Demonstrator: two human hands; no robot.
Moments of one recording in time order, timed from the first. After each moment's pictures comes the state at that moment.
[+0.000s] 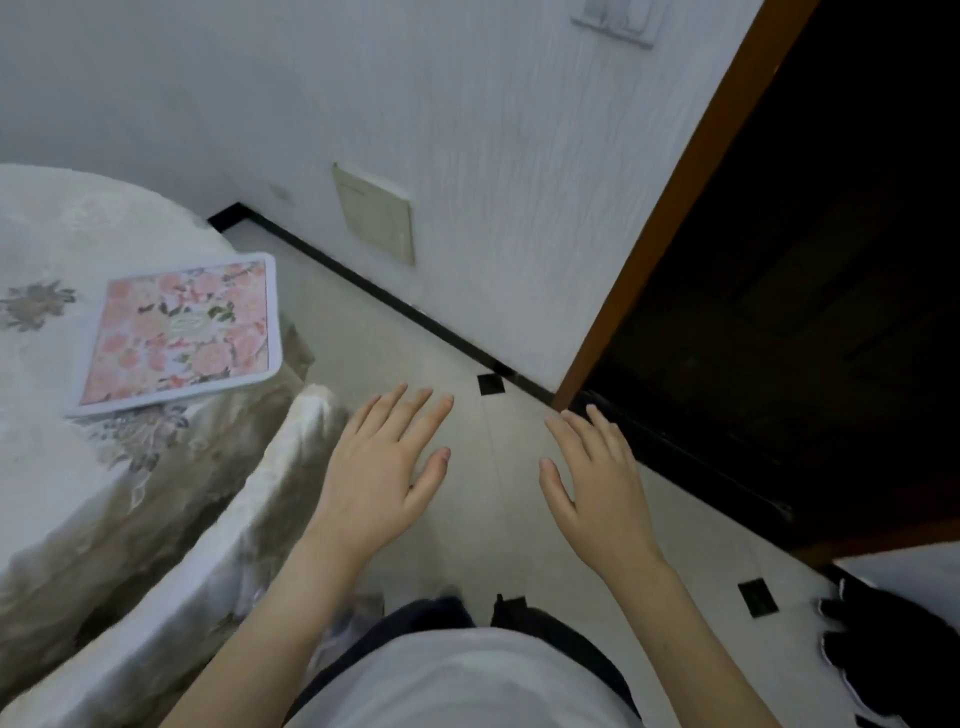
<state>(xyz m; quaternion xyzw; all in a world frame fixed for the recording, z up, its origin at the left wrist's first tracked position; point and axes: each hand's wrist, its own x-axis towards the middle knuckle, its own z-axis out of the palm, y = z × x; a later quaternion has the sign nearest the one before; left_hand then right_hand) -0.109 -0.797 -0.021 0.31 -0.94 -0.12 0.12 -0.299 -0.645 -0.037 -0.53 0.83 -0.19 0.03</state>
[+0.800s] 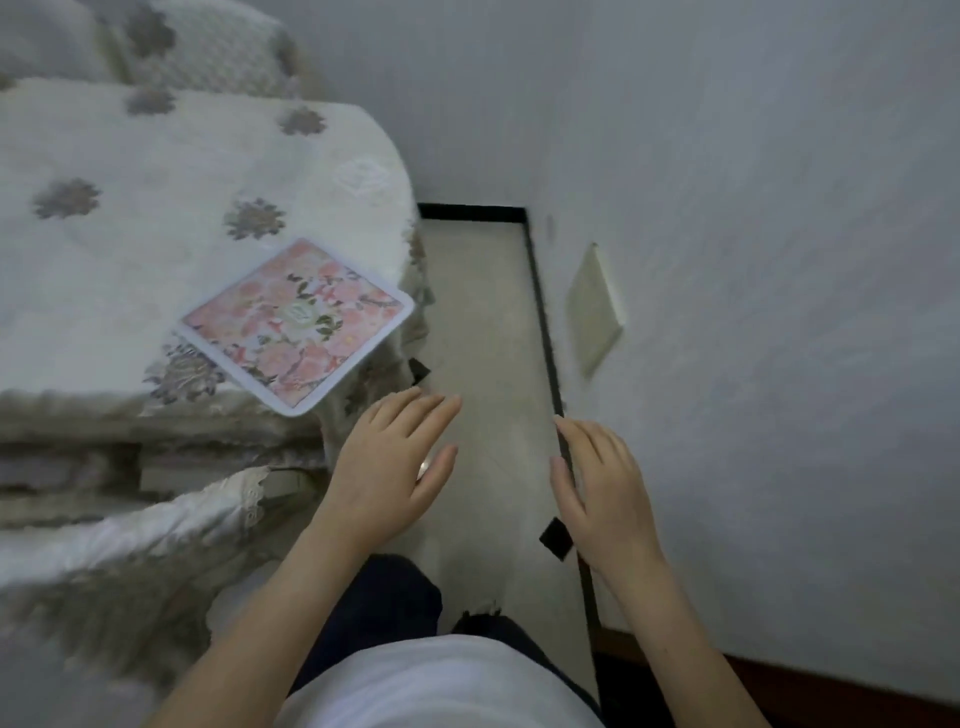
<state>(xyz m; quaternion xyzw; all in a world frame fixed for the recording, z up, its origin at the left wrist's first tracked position) -0.306 -1.016 -0.012 0.66 -0.72 -0.06 0.20 -0.543 -1.065 -0.024 -0.82 0.51 -0.19 0.16</state>
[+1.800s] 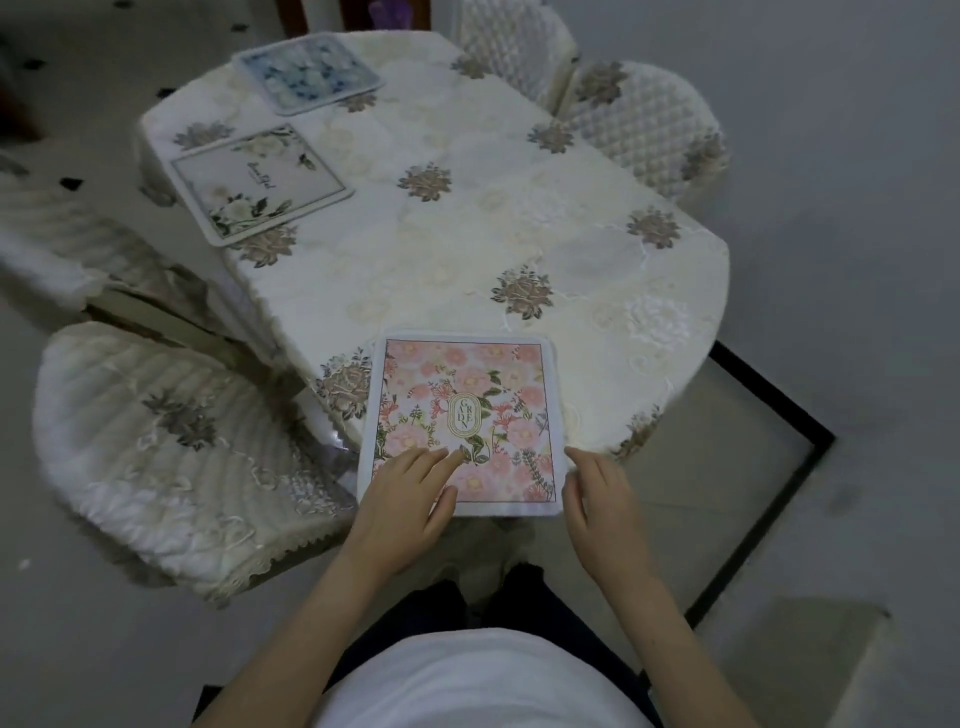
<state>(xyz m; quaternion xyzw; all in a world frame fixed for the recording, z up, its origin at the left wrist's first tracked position) -0.177 -1.169 -0.106 0.91 -0.36 -0.03 0.21 -0.272 -1.393 -0.083 -0.95 0.14 -0.09 0.28</state>
